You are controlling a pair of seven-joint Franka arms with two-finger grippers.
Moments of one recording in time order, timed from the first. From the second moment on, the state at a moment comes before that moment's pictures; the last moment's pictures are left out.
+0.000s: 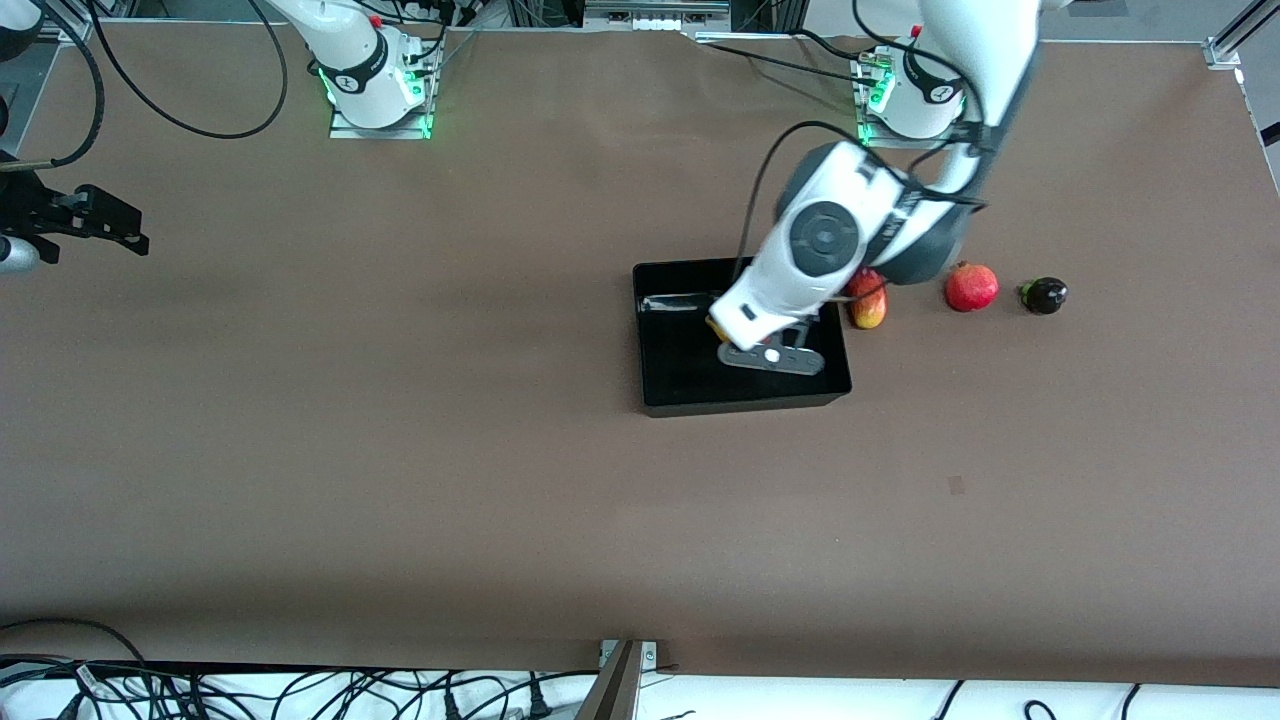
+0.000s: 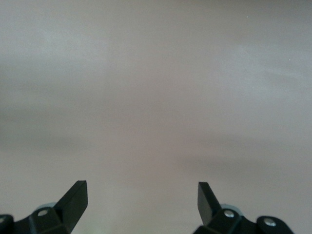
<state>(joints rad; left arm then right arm) -0.39 0.42 -0.13 -1.71 -0.09 2.01 -0.36 0.01 0.00 -0.09 -1.67 -0.04 1.64 -0.21</state>
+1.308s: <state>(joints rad) 0.08 0.61 -0.14 -1.79 0.01 2.15 0.40 0.01 0.00 -0.09 -1.67 -0.04 1.64 -0.21</state>
